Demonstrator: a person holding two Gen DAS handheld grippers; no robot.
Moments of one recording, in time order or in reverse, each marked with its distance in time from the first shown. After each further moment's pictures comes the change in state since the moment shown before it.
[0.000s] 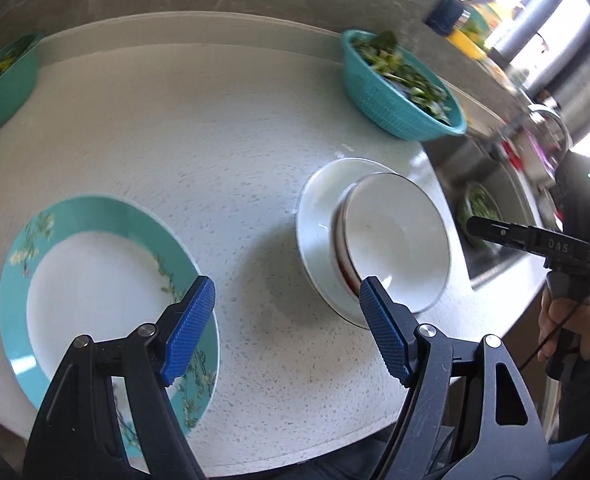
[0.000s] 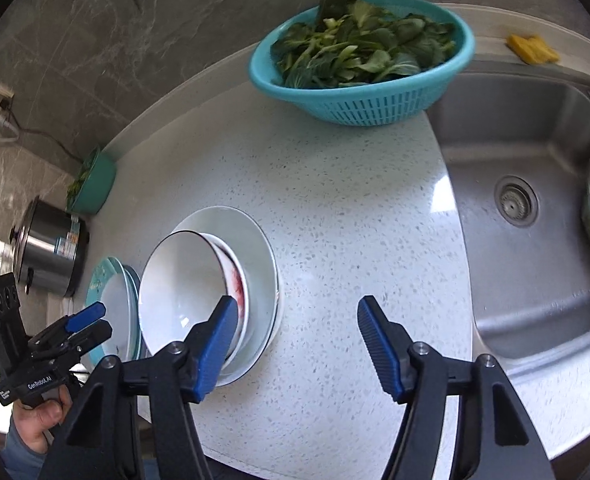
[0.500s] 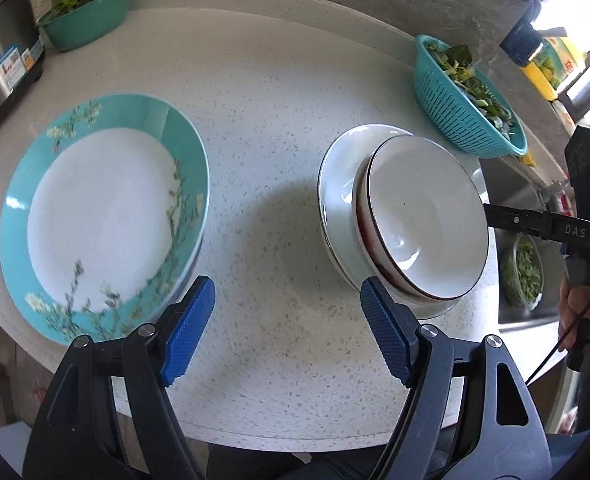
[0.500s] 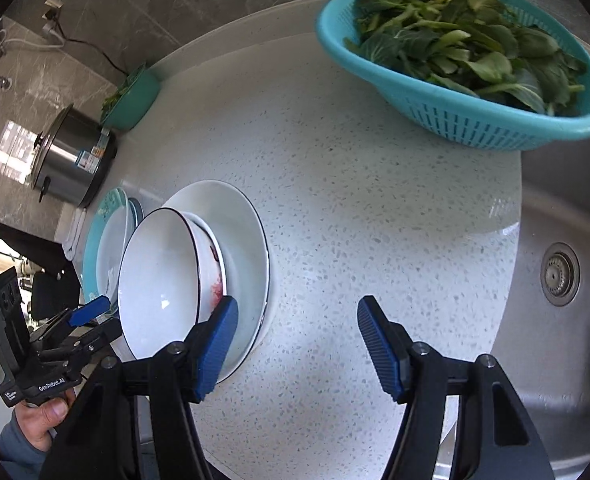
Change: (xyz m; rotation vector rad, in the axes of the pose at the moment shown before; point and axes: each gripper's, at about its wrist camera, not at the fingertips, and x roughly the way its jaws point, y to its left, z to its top) left arm 0.028 -0.032 -0.058 -0.266 -0.041 0.193; right arm 0.047 0.000 0.039 -0.307 0.200 0.124
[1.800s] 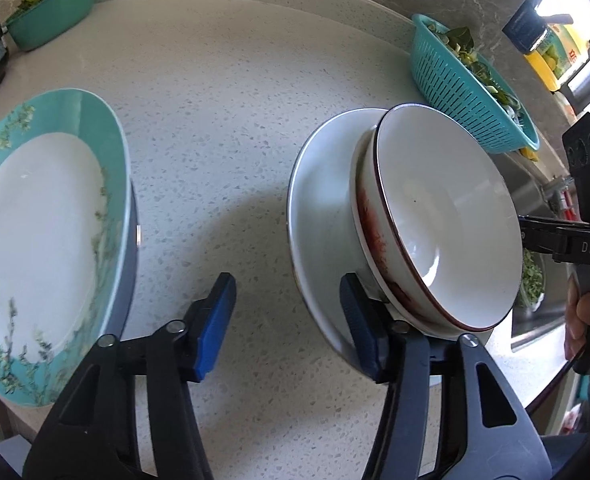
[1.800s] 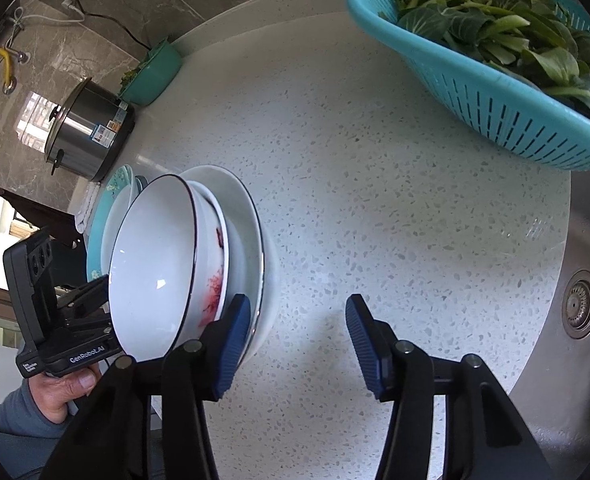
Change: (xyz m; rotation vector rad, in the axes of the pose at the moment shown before) left arm 0.075 -0.023 0.033 0.032 0.019 -0.035; right arm 0.030 -0.011 0.015 -0.071 0.062 0.093
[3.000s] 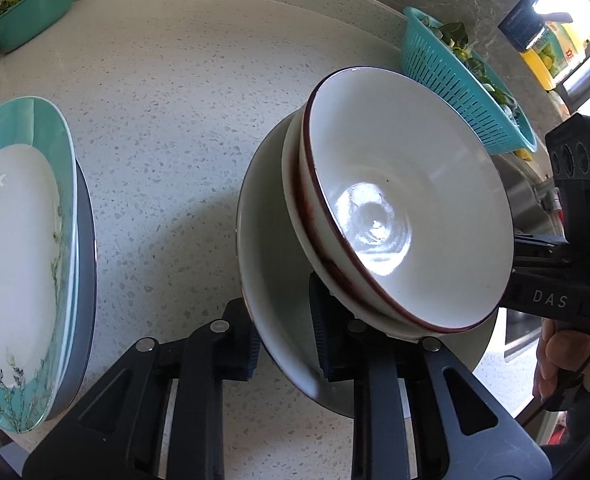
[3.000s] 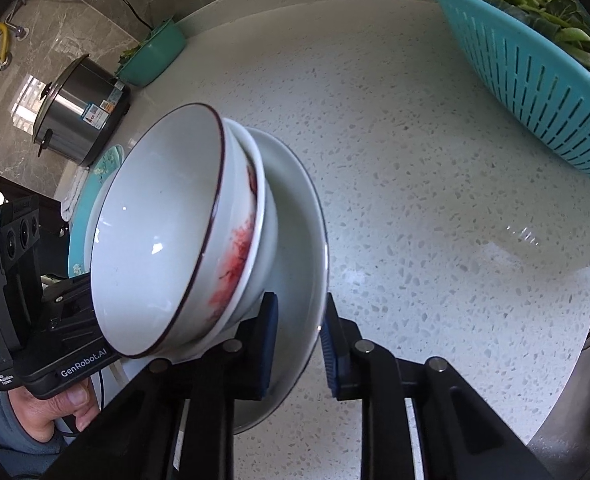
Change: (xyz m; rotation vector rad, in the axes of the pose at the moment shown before) left arm 0.023 -0.017 0.014 0.006 0.005 -0.039; right arm 0.036 0.026 0.000 -0.069 0.004 -0.064
